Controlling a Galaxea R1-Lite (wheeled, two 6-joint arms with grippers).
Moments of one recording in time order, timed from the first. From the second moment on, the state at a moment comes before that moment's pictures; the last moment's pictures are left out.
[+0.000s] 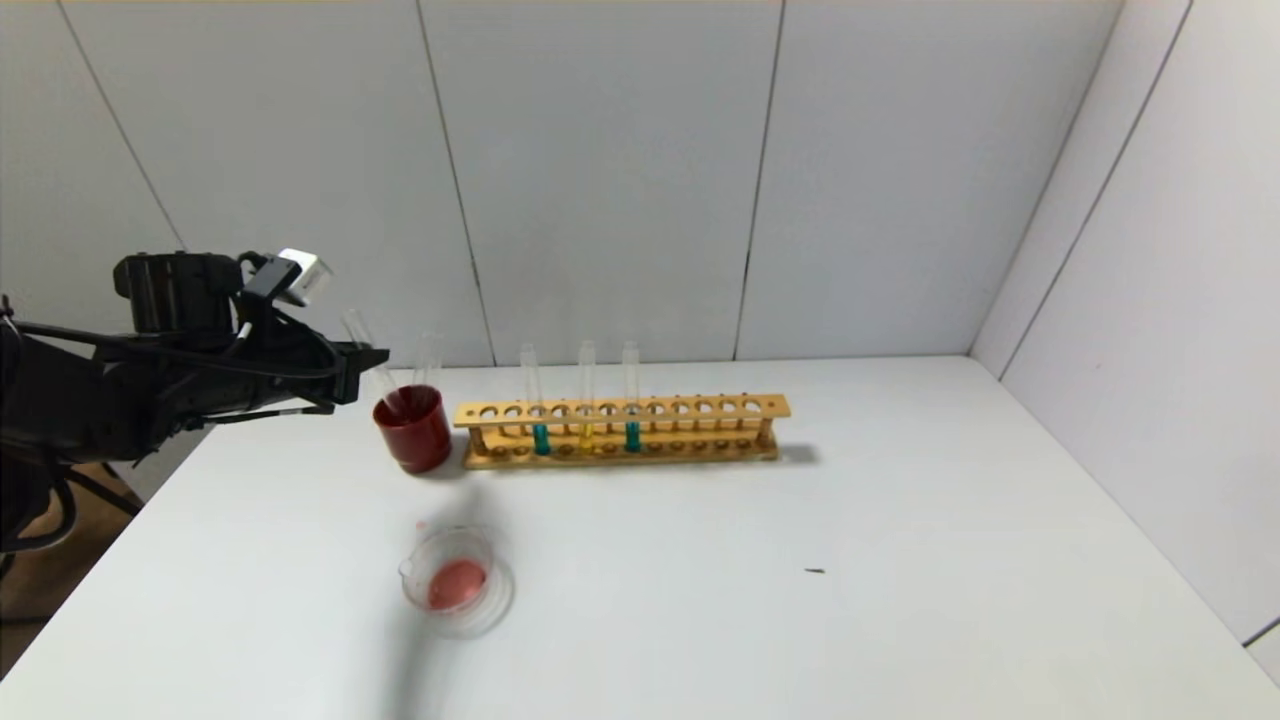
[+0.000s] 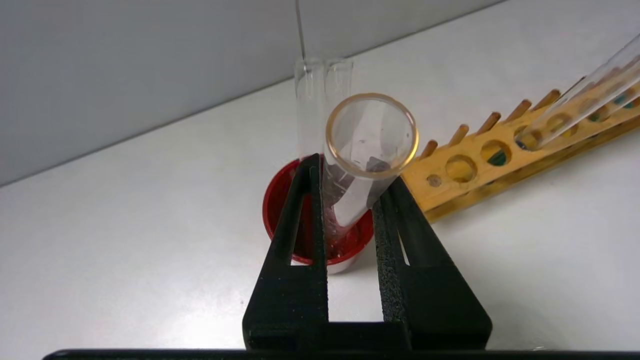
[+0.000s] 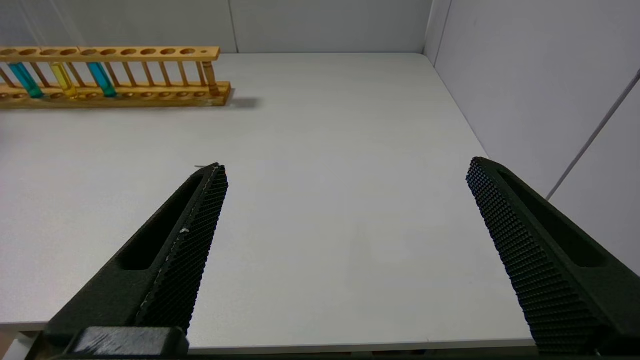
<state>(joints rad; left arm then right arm) 0.09 1.92 -1.02 -0.54 -0.41 0.22 0.00 0.00 0.00 0.00 0.00 0.00</state>
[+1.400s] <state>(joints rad) 0.09 2.07 -1.01 -0.77 -0.42 0.22 0.00 0.00 0.00 0.00 0.00 0.00</state>
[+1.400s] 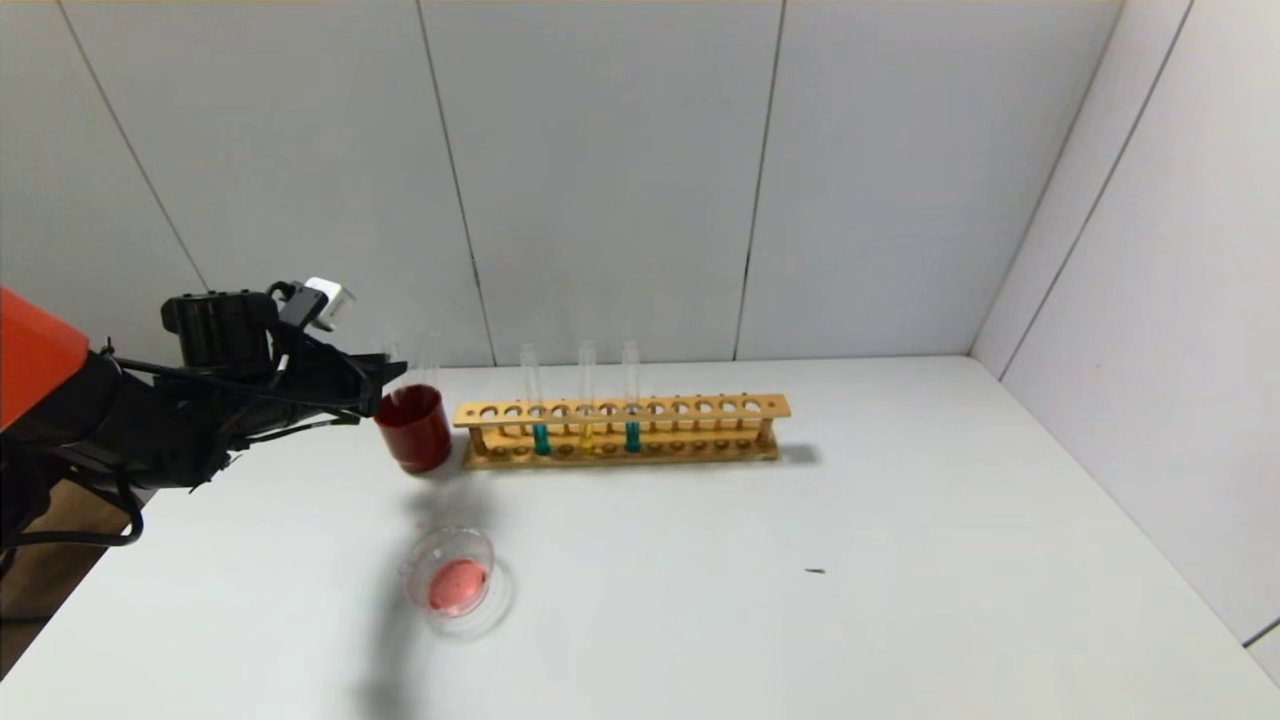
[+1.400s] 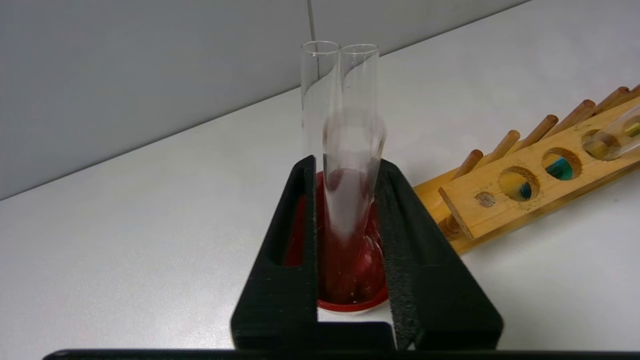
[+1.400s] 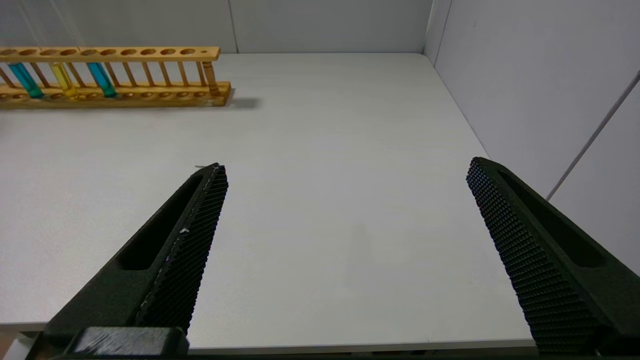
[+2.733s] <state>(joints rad) -0.03 1.73 -0.88 -0.49 -0.41 0.28 0.00 0.00 0.00 0.00 0.00 0.00</state>
